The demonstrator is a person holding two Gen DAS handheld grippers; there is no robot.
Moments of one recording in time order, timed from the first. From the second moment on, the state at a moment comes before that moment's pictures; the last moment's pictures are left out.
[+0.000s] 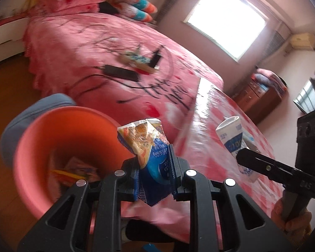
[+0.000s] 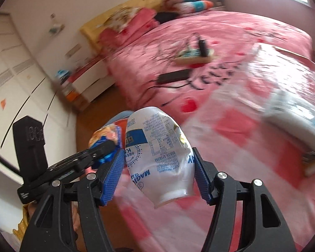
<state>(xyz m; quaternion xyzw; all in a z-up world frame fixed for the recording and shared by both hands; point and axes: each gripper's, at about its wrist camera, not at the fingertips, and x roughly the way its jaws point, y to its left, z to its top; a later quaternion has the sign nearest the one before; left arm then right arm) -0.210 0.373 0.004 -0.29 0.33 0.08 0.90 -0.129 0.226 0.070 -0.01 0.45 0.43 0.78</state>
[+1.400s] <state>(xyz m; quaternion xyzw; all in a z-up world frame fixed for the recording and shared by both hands) -0.227 0.391 -0.013 -0.27 0.36 0.17 0.88 -0.133 0.178 0.053 0.02 0.43 0.36 0.83</state>
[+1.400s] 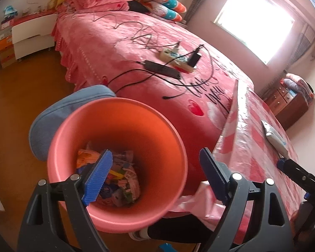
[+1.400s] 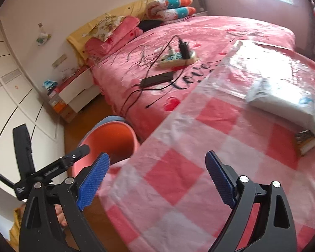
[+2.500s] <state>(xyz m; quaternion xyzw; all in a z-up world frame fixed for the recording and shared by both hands) -0.176 0.267 0.016 -0.18 0.40 0.09 0.90 -0.115 0.066 0.060 0.05 0.38 0.26 0.88</state>
